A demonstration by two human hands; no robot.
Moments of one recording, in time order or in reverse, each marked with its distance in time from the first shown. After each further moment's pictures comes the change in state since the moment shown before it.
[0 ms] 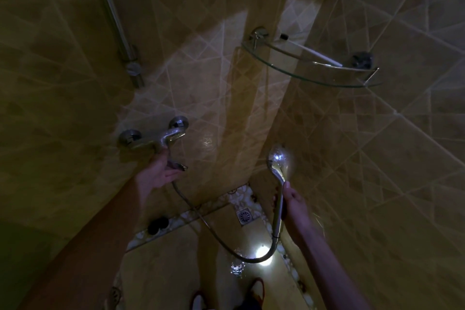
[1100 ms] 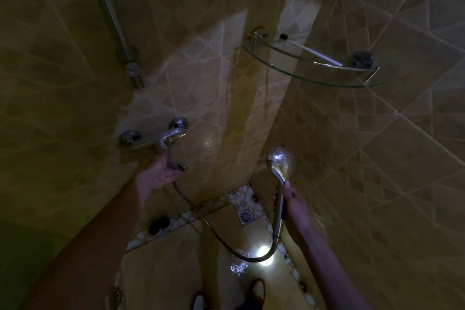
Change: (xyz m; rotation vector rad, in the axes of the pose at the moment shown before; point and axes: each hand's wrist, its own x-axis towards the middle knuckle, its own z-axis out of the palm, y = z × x) left_hand -0.005 0.000 -0.003 0.005 -0.018 -0.007; right_hand 0.001 -0.003 0.001 0.012 0.007 0.019
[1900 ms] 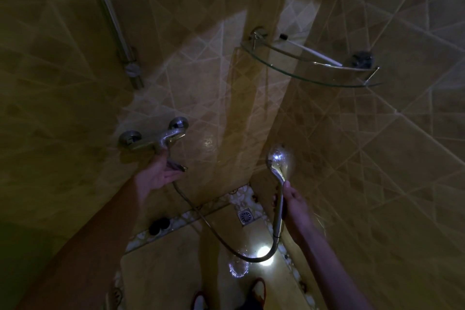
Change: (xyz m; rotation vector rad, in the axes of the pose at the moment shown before) left_hand 0.001 0.003 -0.001 0.003 -0.038 -0.032; right_hand 0.000 0.000 -0.001 0.025 0.003 0.016
